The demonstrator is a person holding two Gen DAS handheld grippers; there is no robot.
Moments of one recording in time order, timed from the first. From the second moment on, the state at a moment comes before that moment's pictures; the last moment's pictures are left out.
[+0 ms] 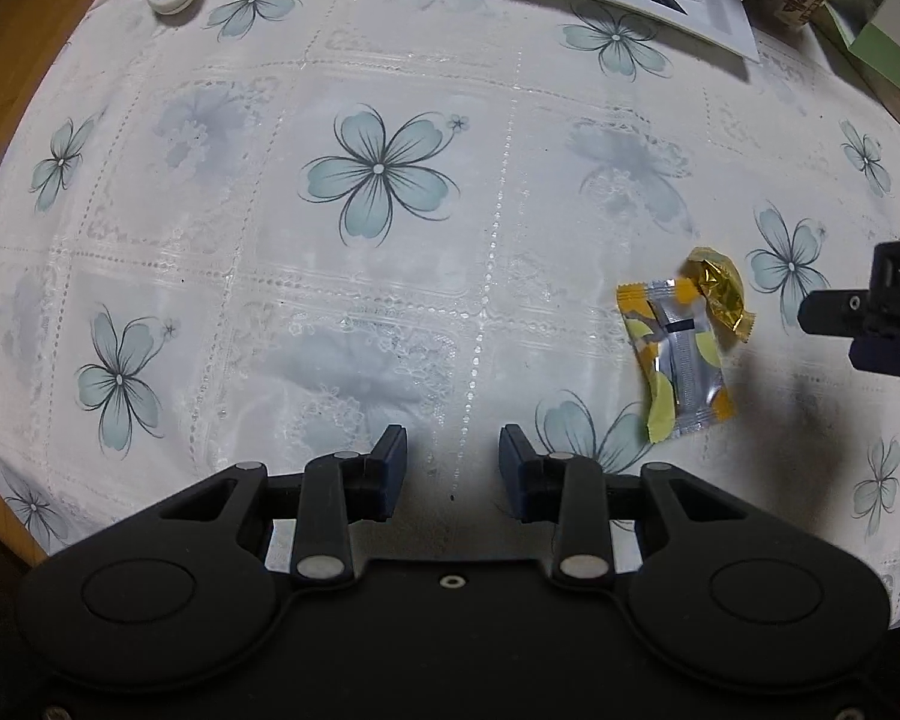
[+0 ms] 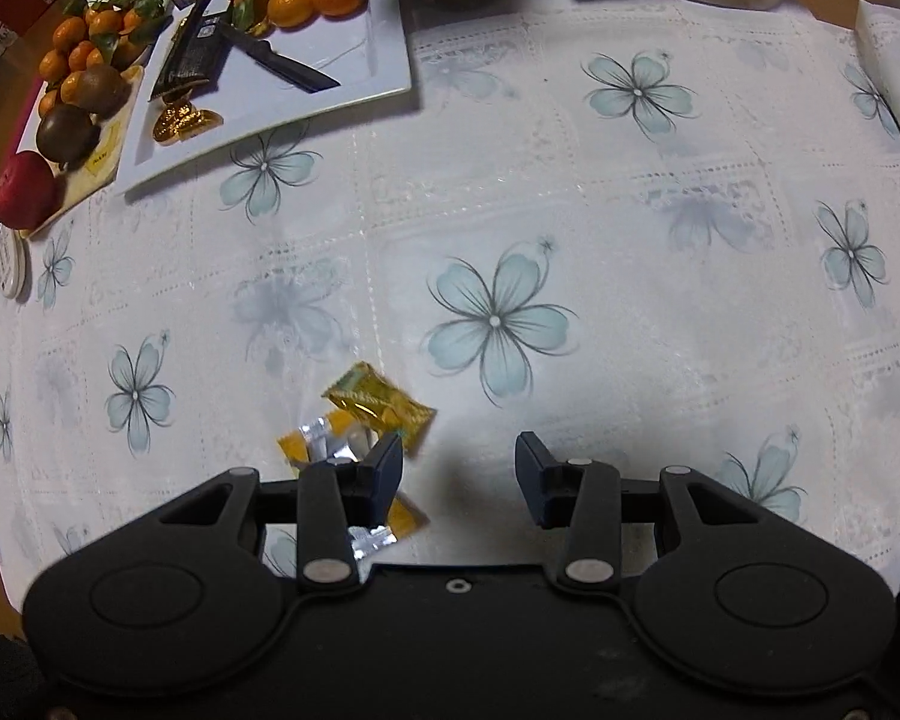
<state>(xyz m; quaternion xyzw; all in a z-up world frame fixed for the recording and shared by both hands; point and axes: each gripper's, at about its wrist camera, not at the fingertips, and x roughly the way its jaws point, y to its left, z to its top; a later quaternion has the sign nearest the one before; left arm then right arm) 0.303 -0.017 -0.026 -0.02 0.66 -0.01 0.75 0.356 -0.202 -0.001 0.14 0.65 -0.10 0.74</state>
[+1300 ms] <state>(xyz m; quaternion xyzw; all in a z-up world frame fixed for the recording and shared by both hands) 0.303 -0.015 -0.028 -0.04 0.67 -0.03 0.74 0.380 -0.194 -0.048 0.14 0.67 -0.13 0.72</state>
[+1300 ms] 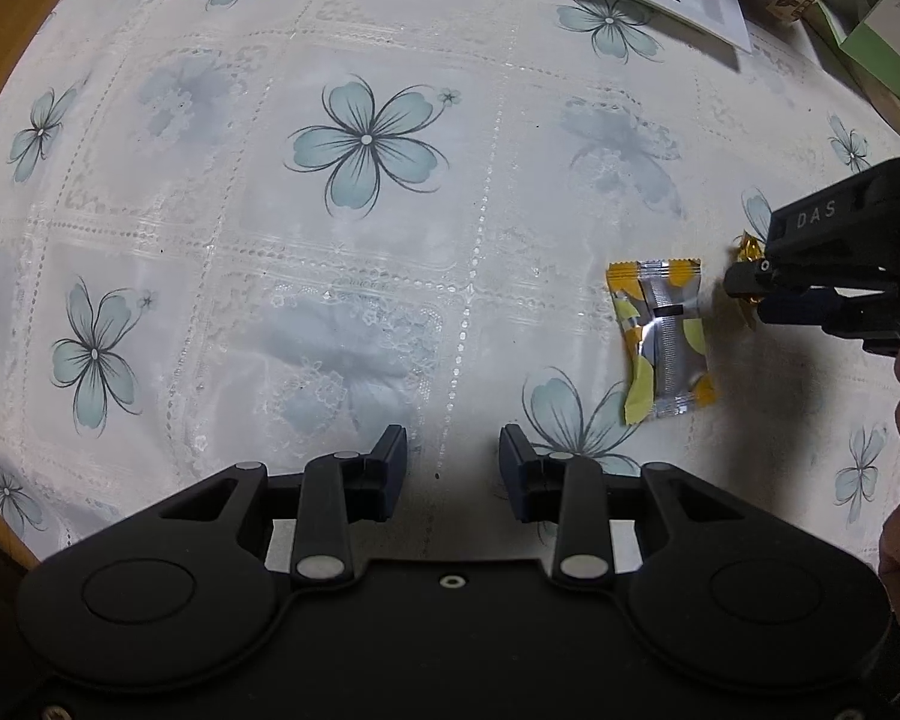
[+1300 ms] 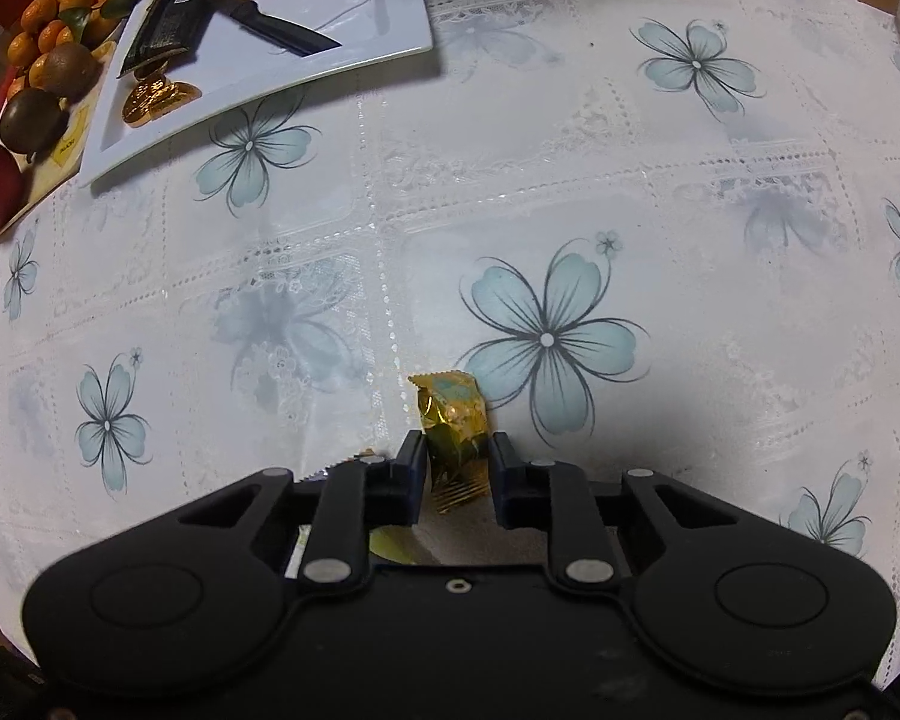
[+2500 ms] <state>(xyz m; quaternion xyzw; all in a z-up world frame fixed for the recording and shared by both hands) 0.325 -0.101 -0.044 -0.04 0.63 -0.07 0.77 0.307 -0.282 -0.005 0.22 0.70 -0.18 0.66</state>
